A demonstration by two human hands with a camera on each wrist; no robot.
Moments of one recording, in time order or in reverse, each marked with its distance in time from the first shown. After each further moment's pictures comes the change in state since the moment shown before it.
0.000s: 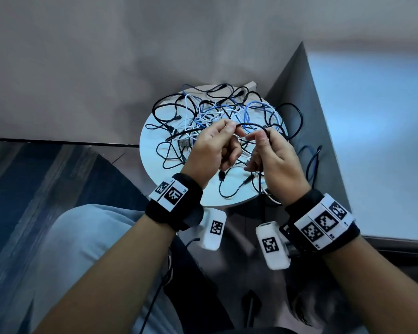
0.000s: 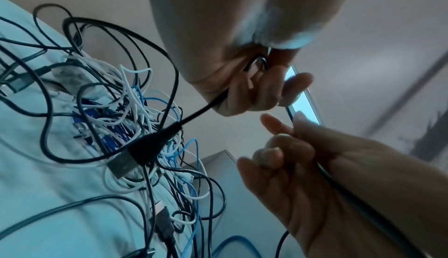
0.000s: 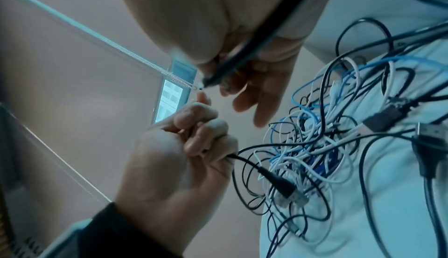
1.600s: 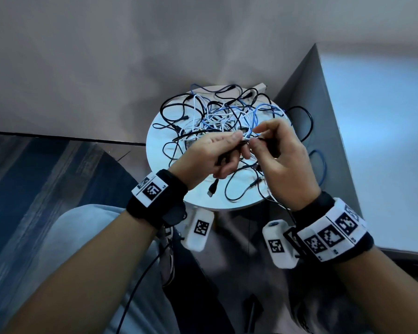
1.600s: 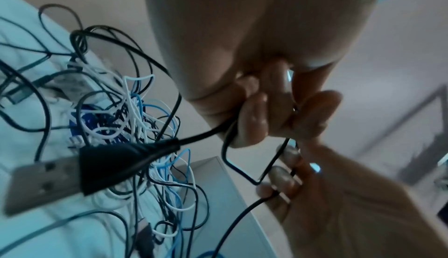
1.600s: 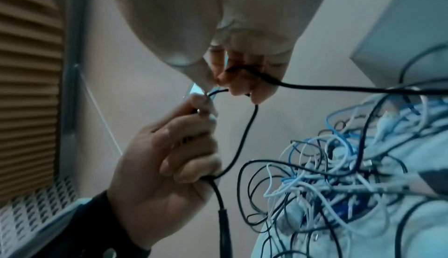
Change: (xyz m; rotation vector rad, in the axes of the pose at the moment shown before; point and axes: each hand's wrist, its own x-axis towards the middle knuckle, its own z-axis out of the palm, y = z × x) left_hand -0.007 0.012 -0.028 0.081 -0.290 -0.075; right_hand 0.001 -0.011 0.003 -0.273 0.023 -0.307
